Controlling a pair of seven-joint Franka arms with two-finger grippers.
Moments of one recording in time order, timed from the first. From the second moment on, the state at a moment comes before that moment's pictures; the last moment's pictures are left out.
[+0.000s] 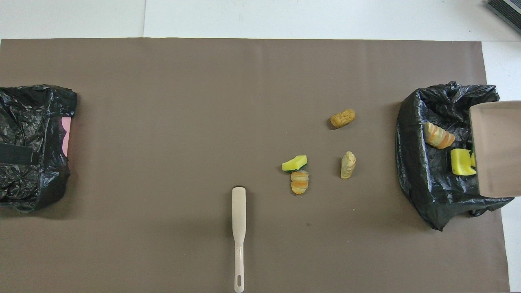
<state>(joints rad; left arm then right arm) 0.03 -0.15 -0.07 -1.60 -0.03 1.47 0.06 -0.34 -0.06 0.08 -1.82 -0.70 1.91 -1.59</state>
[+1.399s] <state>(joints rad) 0.03 -0.17 -0.07 -1.60 -0.03 1.37 0.06 0.16 -0.03 0.10 -1.89 -0.15 1.77 -0.43</state>
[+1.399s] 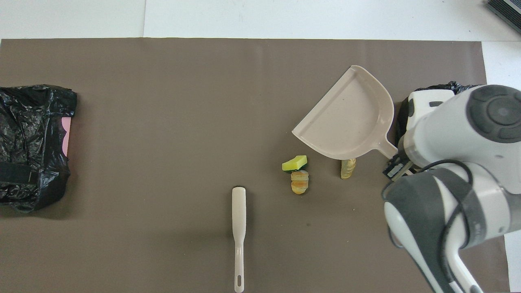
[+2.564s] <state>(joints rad) 0.03 -0.17 -0.07 -1.61 -0.03 1.37 0.06 0.50 0.55 0.10 -1.43 0.08 1.93 0.61</state>
